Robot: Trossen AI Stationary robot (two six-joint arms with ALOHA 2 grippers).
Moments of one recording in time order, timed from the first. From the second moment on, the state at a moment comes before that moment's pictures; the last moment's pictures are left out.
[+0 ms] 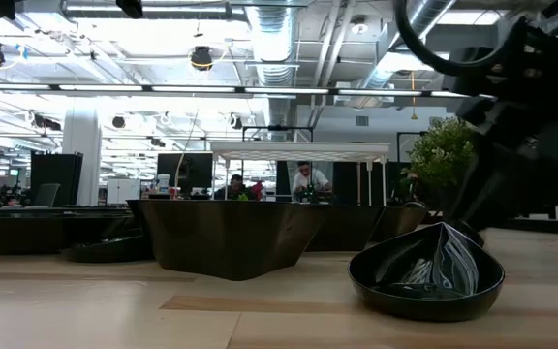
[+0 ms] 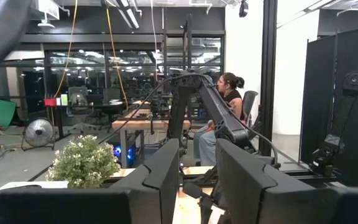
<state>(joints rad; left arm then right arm) -0.16 0.79 0.41 0.47 -0.08 0.07 0.64 1.71 0.91 -0.57 0.65 0.69</state>
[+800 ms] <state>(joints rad) -0.16 0.79 0.41 0.47 -0.08 0.07 0.69 1.71 1.08 -1.00 1.02 1.22</state>
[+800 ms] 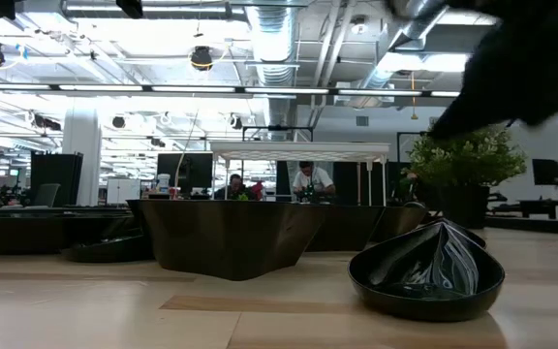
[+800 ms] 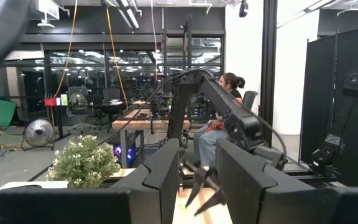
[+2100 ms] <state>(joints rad) -0.16 0.79 0.41 0.47 -0.08 0.07 0.64 1.72 1.13 -0.76 0.50 1.67</state>
